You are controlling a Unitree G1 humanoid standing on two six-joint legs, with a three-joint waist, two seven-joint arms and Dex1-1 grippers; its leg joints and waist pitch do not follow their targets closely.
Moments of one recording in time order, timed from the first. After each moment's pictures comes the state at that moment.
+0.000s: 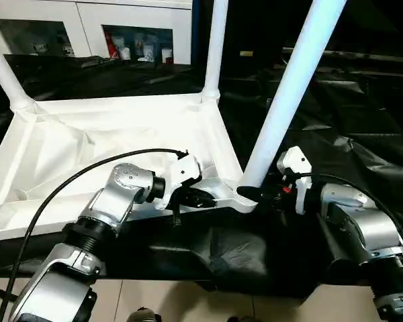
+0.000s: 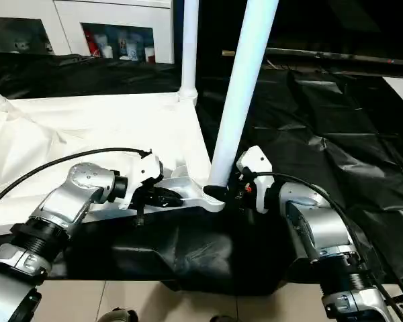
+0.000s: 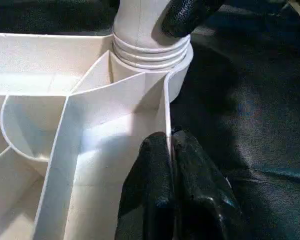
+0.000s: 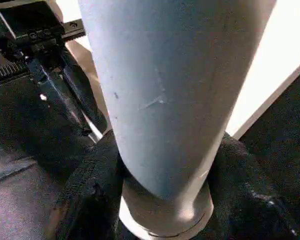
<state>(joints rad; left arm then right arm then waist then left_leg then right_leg) -0.63 0.32 -0.30 0.54 -0.01 0.17 -1.20 -0.39 -0.42 0.11 0.25 0.24 0.31 0.96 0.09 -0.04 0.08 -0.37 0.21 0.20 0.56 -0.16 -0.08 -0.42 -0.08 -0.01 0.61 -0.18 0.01</state>
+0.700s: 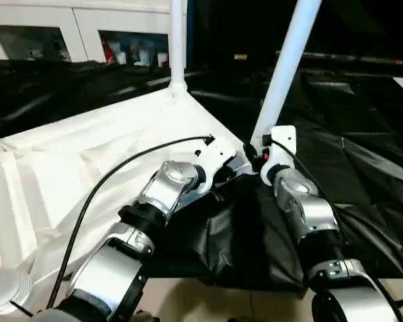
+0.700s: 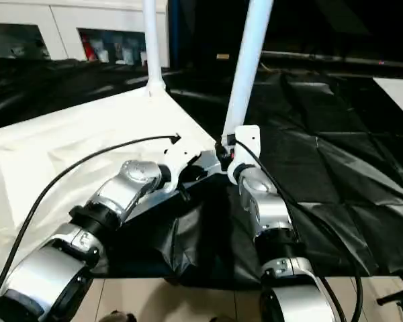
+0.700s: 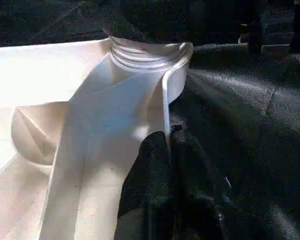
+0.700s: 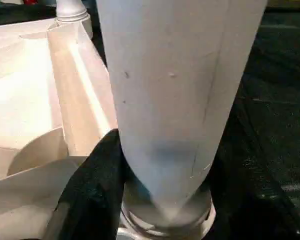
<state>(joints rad) -0.82 0.04 -0.27 0.85 0.10 0.22 -0.64 -0.59 -0.05 -0.06 0.60 0.11 0.20 0.16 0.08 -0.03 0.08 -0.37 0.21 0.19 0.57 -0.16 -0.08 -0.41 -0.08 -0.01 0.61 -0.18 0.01</state>
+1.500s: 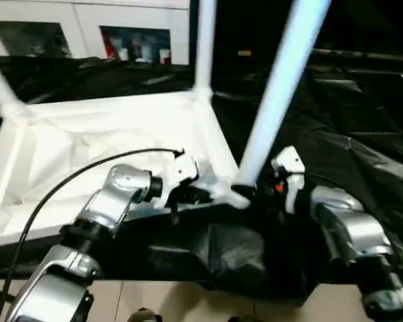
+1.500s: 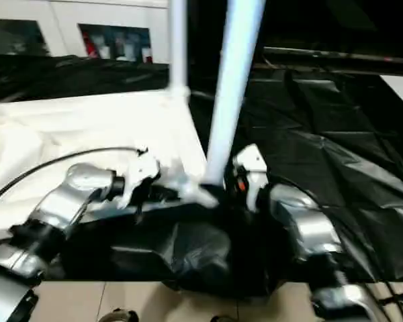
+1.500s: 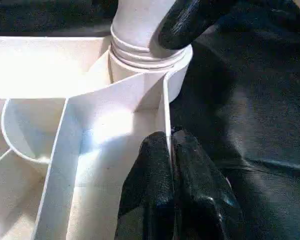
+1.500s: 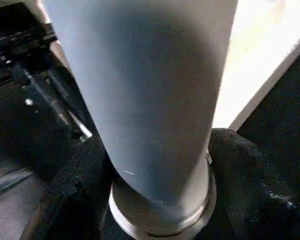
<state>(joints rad) -0.61 0.35 -0.30 0.52 -0.02 0.15 -1.20 -0.39 -0.39 0.11 0.31 0.25 0.28 0.95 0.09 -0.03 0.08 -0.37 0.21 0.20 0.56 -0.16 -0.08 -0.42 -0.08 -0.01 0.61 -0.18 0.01</state>
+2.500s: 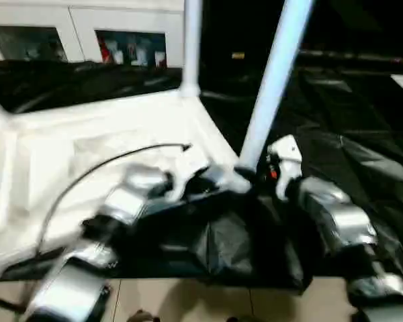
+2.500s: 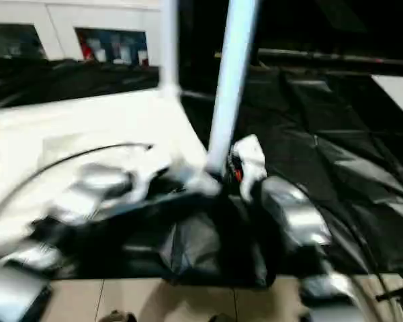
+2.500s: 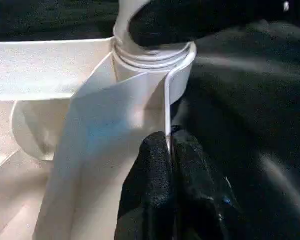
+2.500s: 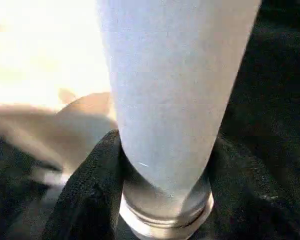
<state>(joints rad) -0.75 0.13 -0.27 0.73 0.06 0.23 -0.77 -0.55 -0.16 0.01 0.50 0.15 0.32 0.38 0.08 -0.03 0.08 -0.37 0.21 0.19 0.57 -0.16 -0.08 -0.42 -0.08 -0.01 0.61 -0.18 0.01</state>
